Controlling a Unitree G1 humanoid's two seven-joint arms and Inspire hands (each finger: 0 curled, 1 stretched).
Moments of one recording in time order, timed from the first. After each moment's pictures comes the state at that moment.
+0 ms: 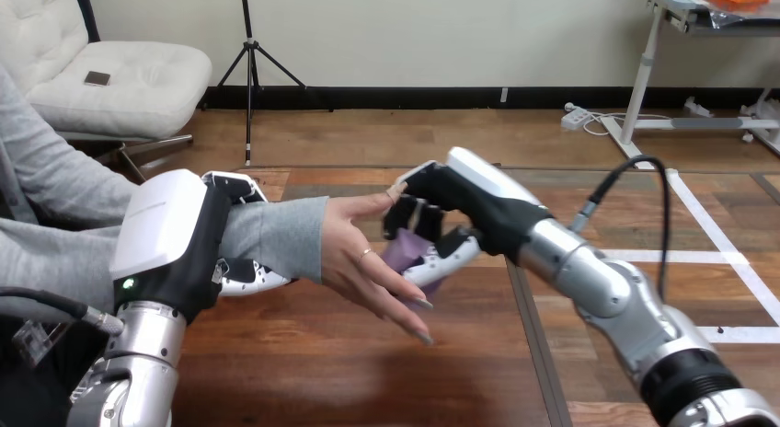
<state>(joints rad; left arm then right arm) -0.05 0.38 -0.07 0.03 0.68 -0.12 0.17 -0.68 -0.27 0.25 0.89 -0.40 -0.56 0.24</state>
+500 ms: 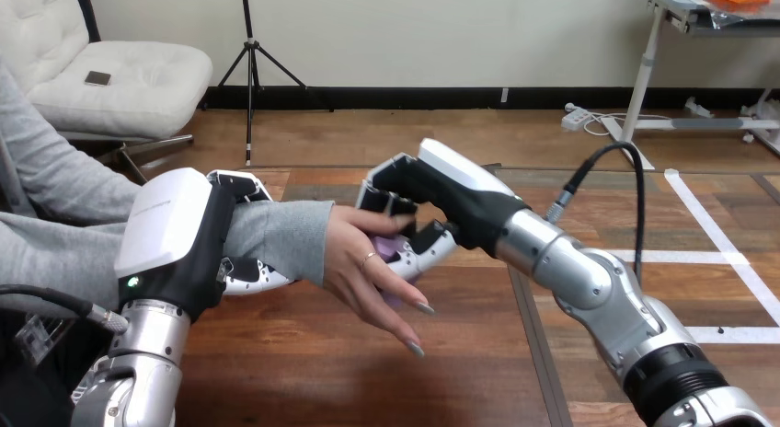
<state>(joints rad) -0.06 0.38 -0.08 0.04 0.68 -0.12 0.17 -0.68 -0.24 0.26 0.79 -0.39 -0.53 0.28</state>
